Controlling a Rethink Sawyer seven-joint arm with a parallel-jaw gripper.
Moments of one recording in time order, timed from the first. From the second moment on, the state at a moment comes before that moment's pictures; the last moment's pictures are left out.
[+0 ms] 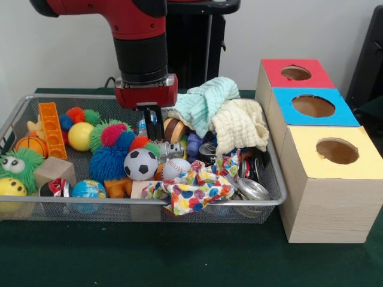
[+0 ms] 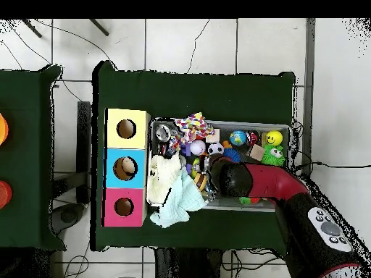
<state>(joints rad) -0.70 -0.61 0.38 1.78 -0.42 0.39 1.71</state>
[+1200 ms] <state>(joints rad) -0.92 -0.74 0.50 1.87 -0.44 0.39 1.71</state>
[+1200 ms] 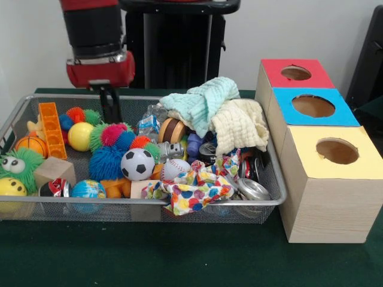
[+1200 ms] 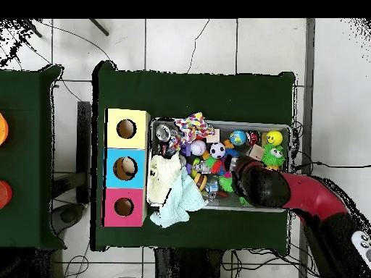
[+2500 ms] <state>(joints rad) -0.83 -0.94 0.50 2.07 -0.39 0.39 1.71</state>
